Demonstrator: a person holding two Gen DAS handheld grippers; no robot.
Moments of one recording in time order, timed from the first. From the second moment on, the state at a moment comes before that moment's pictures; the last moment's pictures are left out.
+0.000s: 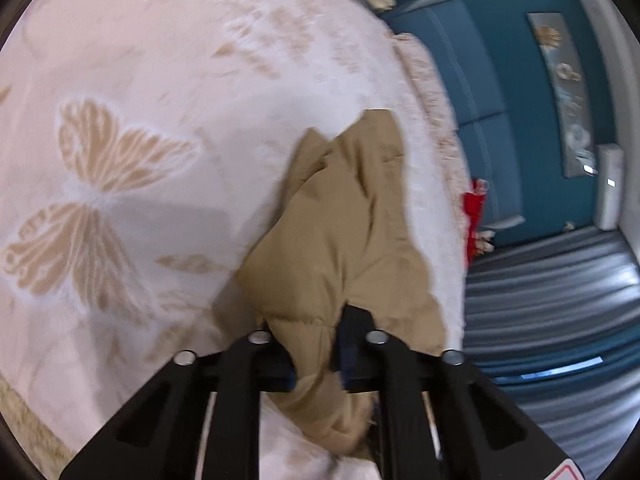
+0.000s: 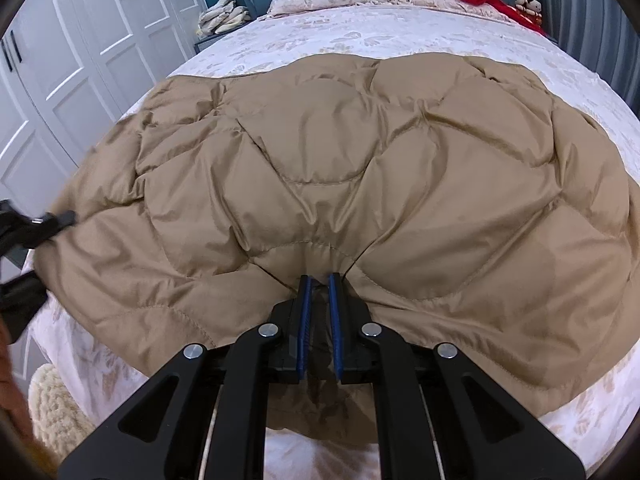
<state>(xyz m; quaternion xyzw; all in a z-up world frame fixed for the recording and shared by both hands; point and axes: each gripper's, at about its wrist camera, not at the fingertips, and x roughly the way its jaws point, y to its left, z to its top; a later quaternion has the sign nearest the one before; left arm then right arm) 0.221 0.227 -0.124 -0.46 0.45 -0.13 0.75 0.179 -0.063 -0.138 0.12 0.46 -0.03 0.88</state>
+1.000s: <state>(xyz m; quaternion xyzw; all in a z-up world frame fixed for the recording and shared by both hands) 0.144 0.162 0.045 -0.27 0.37 -0.24 0.86 0.137 -0.038 -0.150 0.18 0.53 0.05 0.83</state>
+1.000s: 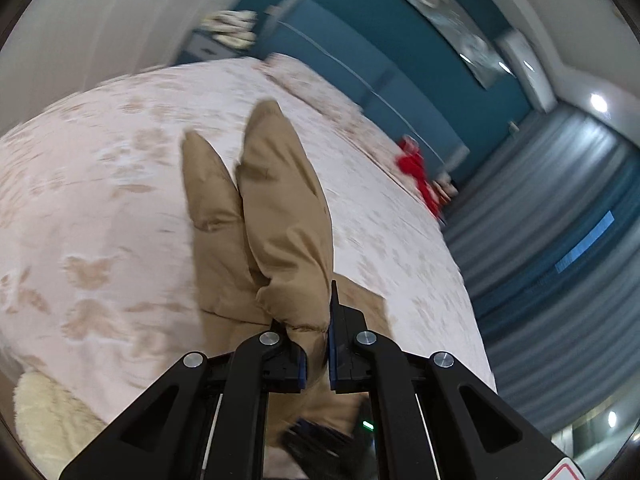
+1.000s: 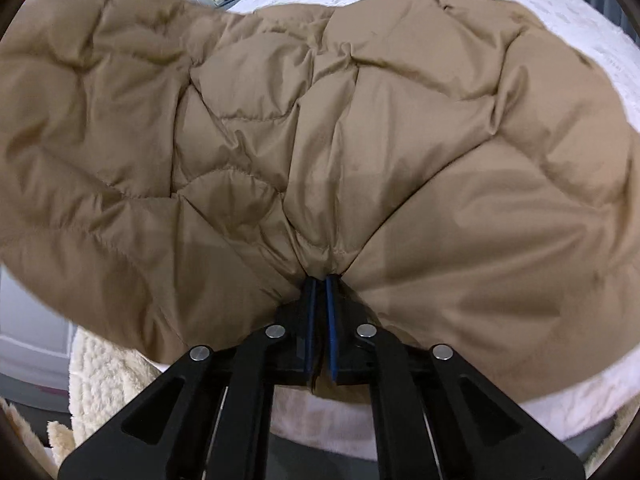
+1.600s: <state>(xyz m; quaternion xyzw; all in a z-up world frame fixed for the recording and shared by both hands) 0.113 -0.053 -0.025 -0.08 0.49 -0.37 0.79 0.038 -0.218 -0.072 0.21 0.52 -0.05 0.83</state>
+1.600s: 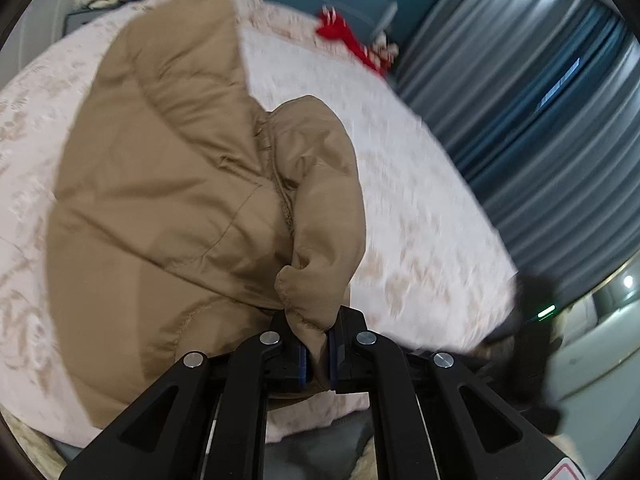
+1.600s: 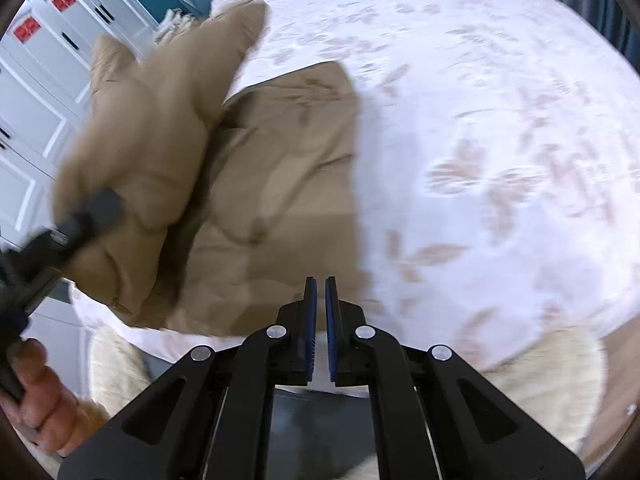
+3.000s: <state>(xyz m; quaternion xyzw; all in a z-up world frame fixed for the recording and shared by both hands) 0.142 0.004 -0.007 0.05 0.48 -0.07 0.87 0.063 -0.127 0.019 0.10 0.47 -0.02 0.88</state>
